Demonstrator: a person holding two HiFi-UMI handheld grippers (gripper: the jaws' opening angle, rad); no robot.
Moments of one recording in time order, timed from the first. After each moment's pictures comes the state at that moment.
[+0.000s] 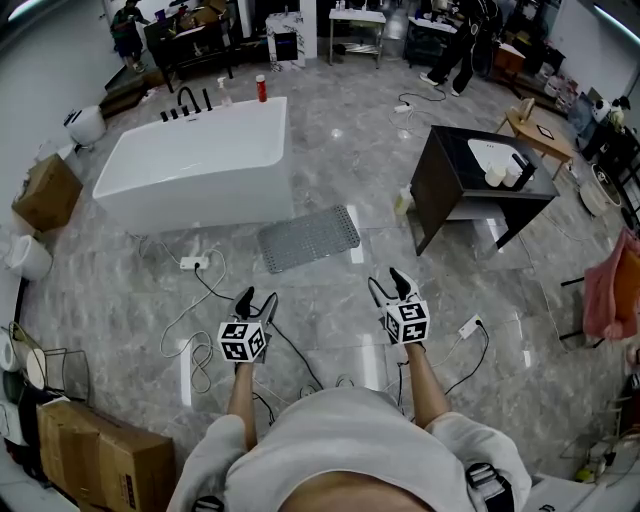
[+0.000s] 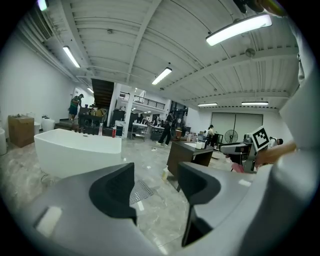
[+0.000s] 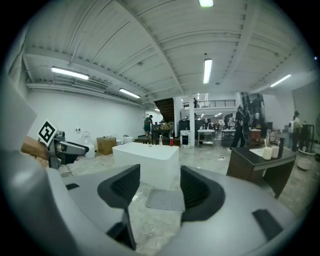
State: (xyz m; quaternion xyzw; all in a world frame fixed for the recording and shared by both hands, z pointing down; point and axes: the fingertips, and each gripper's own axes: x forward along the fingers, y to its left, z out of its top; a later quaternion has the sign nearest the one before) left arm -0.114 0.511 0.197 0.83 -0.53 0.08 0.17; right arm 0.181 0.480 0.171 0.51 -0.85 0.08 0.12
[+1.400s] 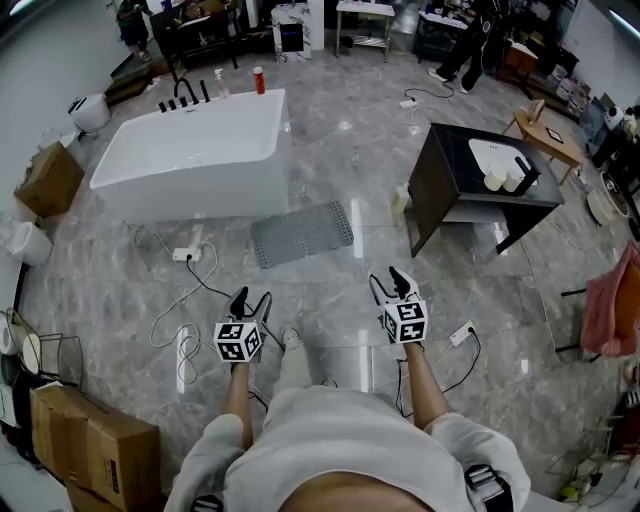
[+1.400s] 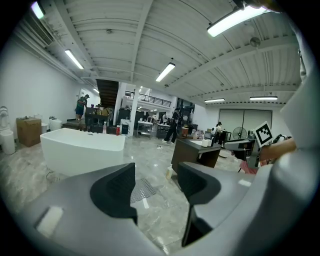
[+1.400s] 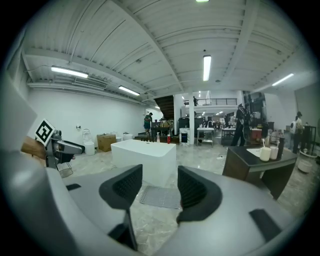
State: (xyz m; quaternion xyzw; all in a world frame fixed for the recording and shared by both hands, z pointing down) left arm -0.052 0.490 0.217 0.80 -0.56 0.10 0.17; right arm 0.259 0.441 0.188 0.50 -0.85 0.08 0.14
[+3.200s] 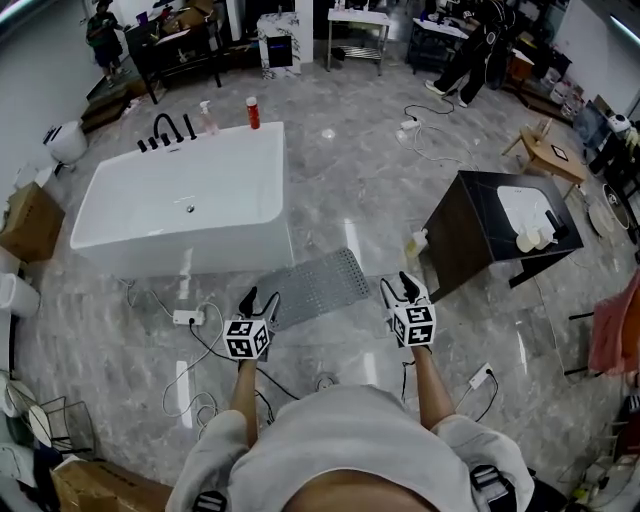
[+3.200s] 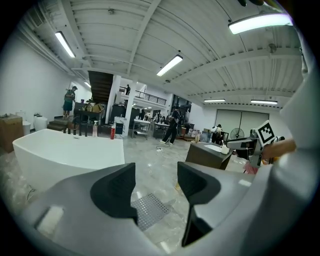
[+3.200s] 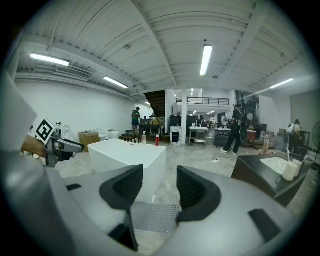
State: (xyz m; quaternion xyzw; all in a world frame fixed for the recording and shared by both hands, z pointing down) left arm -0.158 0.123 0.230 0.83 -0.52 0.10 0.18; right arm 0.163 0.112 0.189 0.55 -0.81 0.08 0.16
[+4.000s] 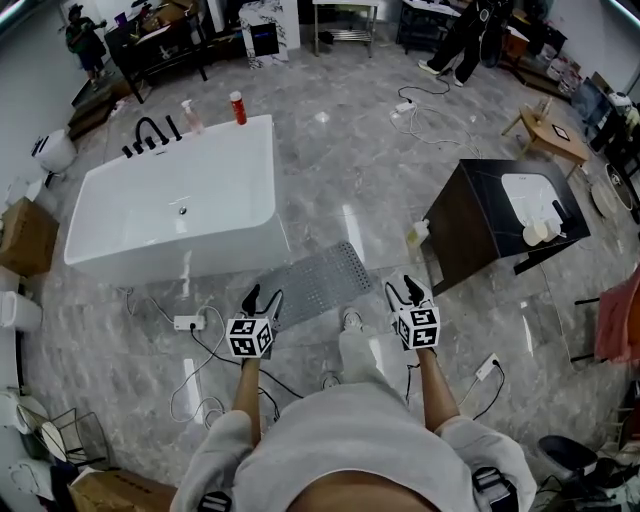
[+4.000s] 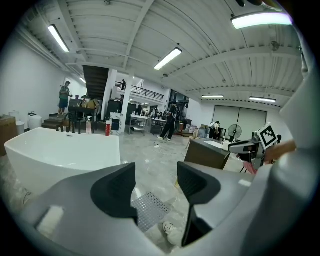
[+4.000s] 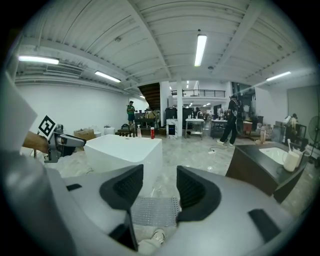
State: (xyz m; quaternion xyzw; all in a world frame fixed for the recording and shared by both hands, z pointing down) left arm -0.133 0.057 0.255 0.84 -0.50 0.13 0.19; right arm 0.194 0.074 0.233 0.56 -0.79 0.13 0.18
